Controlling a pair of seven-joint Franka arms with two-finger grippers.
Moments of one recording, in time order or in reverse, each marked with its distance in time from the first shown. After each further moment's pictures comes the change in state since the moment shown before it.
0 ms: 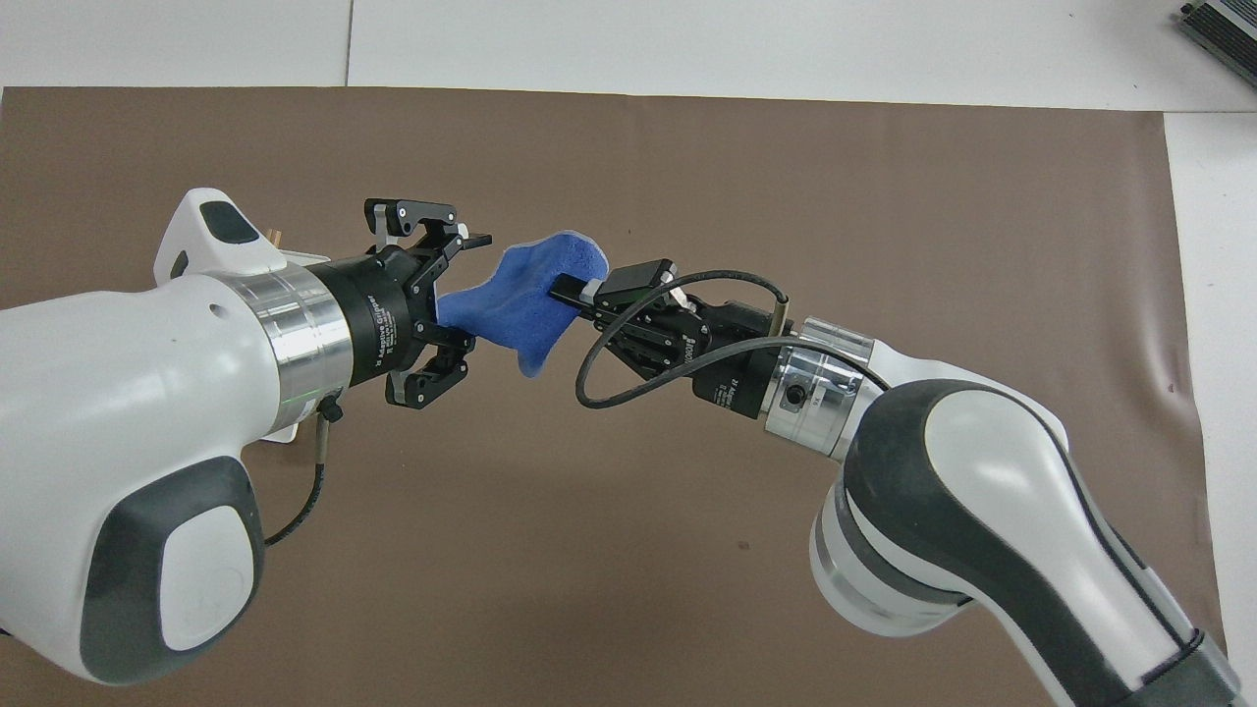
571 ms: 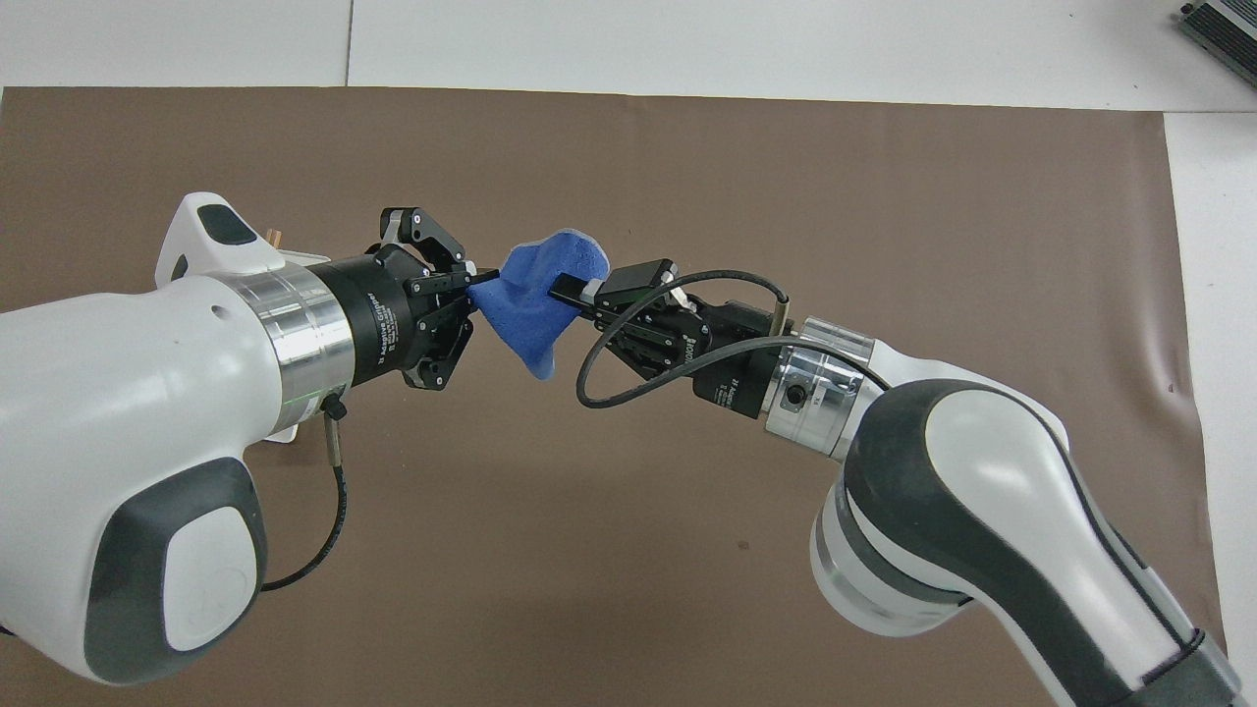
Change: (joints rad) left arm -0.002 0.000 0.001 -0.002 0.000 0.009 -0.042; right arm 0.000 0.000 0.000 0.000 0.000 0.000 0.000
